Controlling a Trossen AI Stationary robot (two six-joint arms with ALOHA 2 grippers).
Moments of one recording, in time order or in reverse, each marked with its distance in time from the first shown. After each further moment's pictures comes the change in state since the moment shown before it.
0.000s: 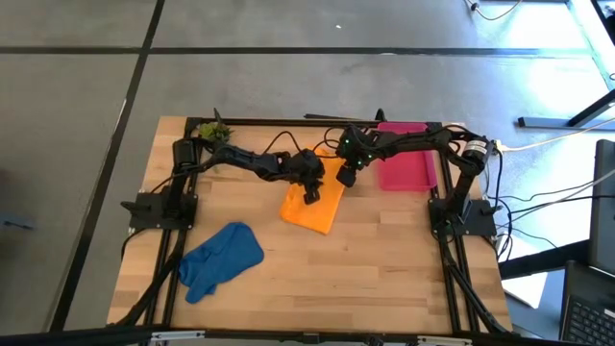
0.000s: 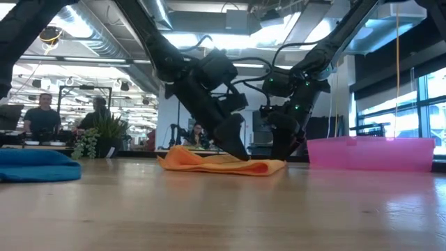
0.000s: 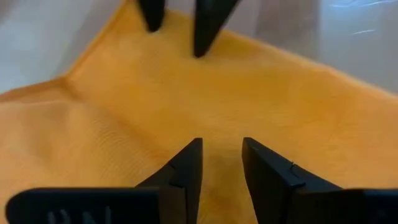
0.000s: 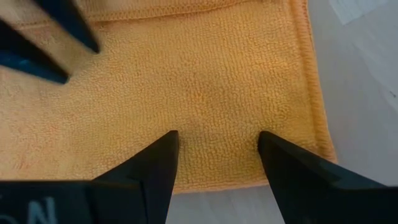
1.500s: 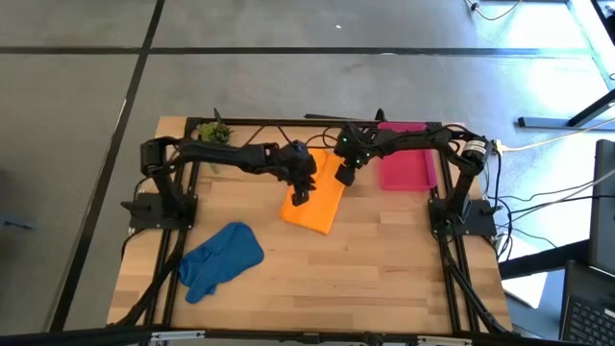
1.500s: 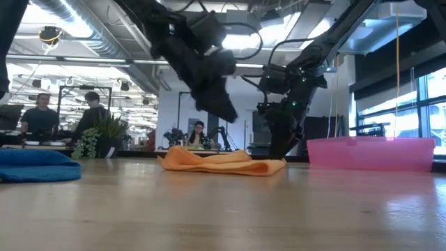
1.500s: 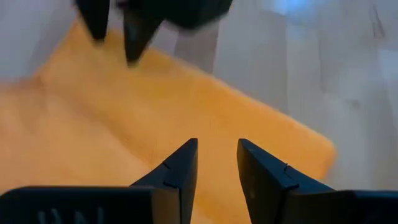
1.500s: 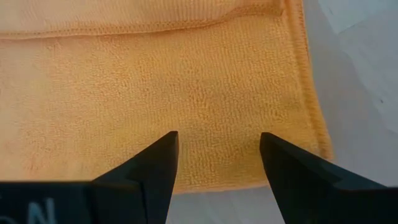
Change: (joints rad) left arm -0.017 -0.251 0.003 -0.281 0.189 -0.041; right arm 0.000 0.000 0.055 -0.074 0.017 0.000
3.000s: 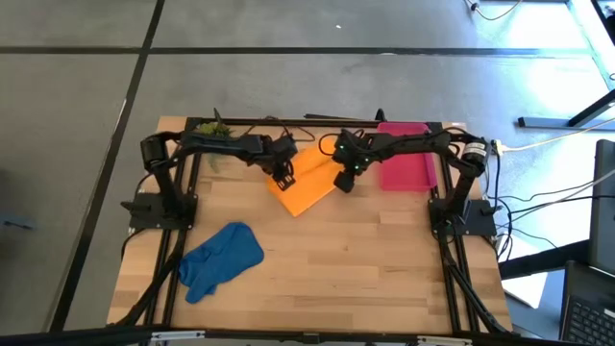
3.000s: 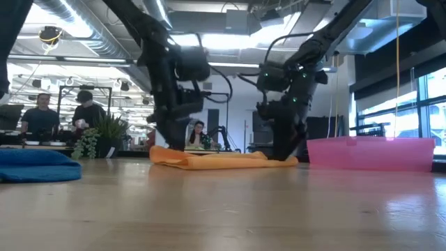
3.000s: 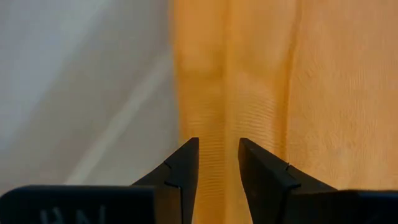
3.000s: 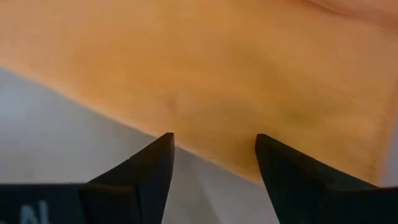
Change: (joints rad) left arm 0.138 0.012 -0.048 -0.370 -0.261 -0.249; right arm 0.063 -0.006 0.010 -0.084 -0.015 0.104
